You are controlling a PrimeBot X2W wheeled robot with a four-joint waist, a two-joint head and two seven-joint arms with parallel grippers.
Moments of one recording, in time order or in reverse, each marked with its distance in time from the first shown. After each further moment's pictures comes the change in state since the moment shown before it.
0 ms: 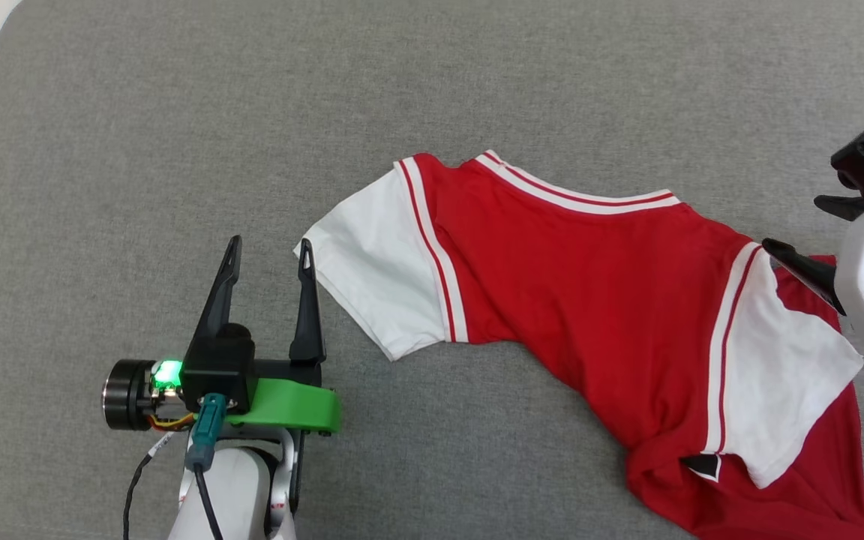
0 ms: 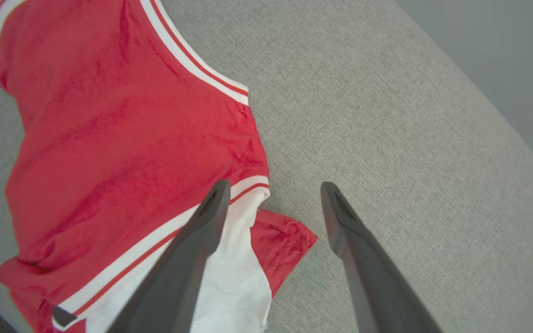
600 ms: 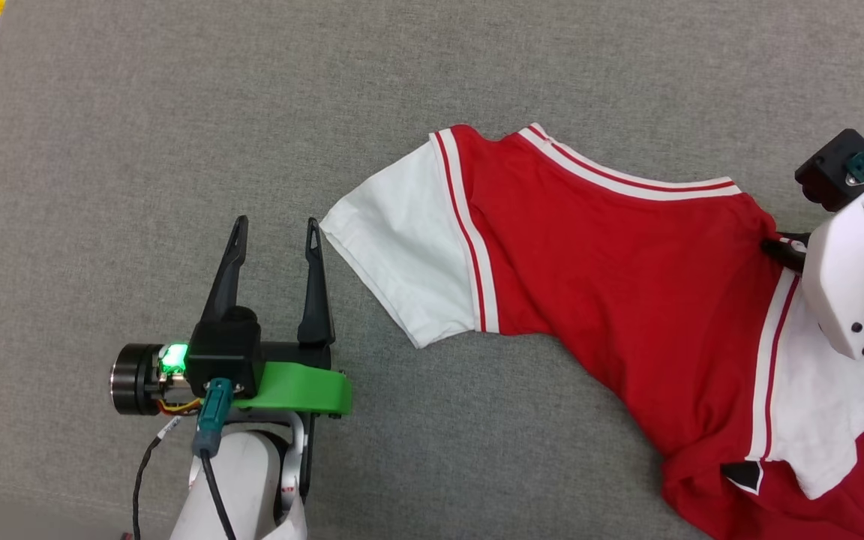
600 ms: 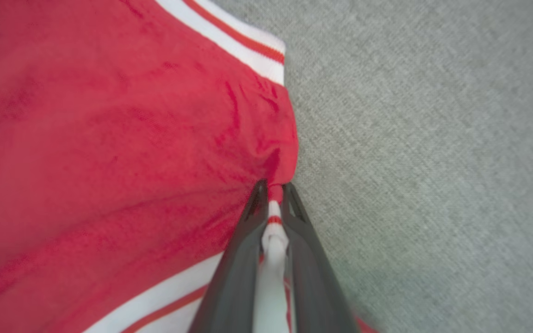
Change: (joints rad) left arm -0.042 -0.012 -0.021 0.000 -0.014 0.026 0.000; right arm -0.174 0.011 0.321 0.315 0.084 -0.001 -0.146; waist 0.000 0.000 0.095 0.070
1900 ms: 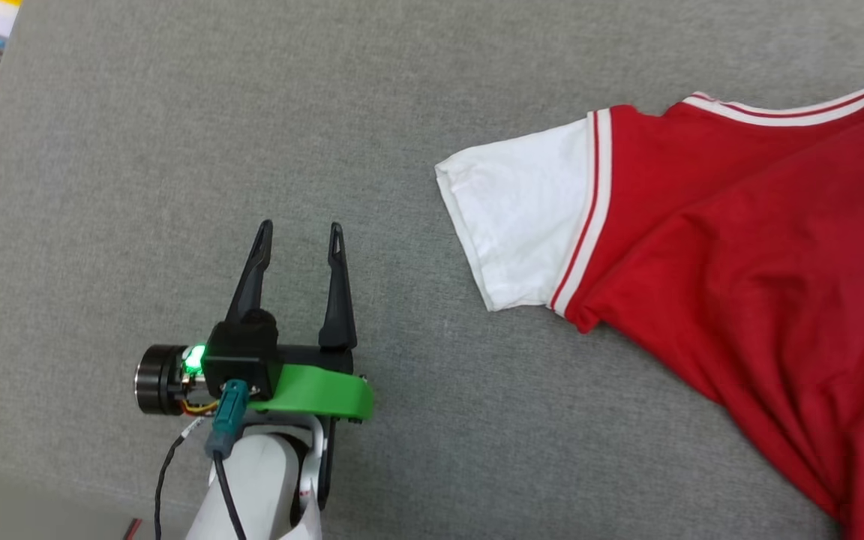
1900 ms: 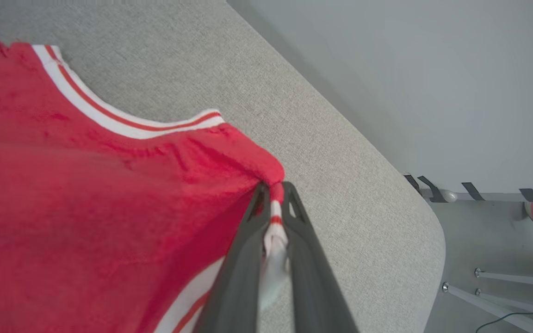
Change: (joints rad) left arm 0.004 -0.003 -0.051 -0.002 -0.053 0.013 0.000; right arm -0.048 -0.162 -0.368 -0.119 -0.203 0.001 0.099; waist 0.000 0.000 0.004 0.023
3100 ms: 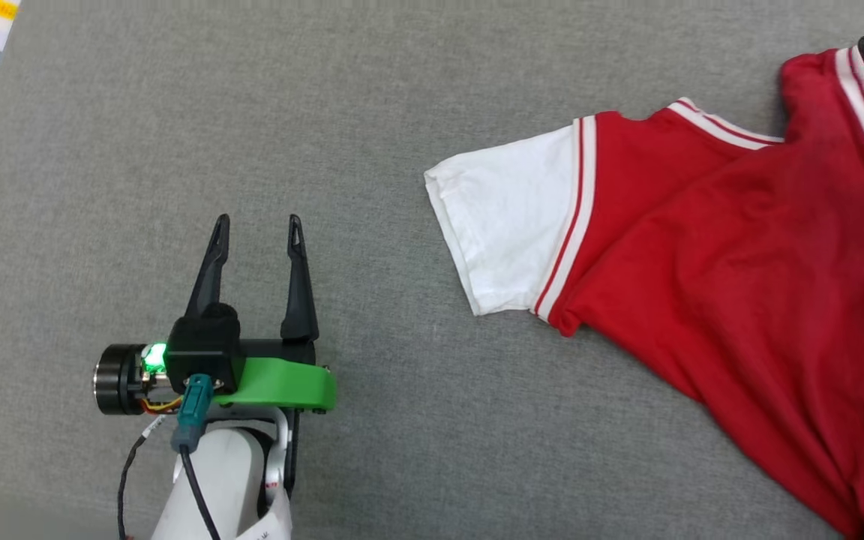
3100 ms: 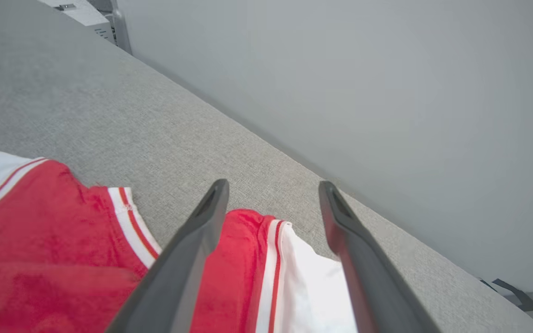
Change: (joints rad) left arm -0.009 0.023 0.059 0.007 0.017 0.001 0.000; right arm 0.012 0.241 0.048 0.295 -0.065 0.000 -0.693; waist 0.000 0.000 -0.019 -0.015
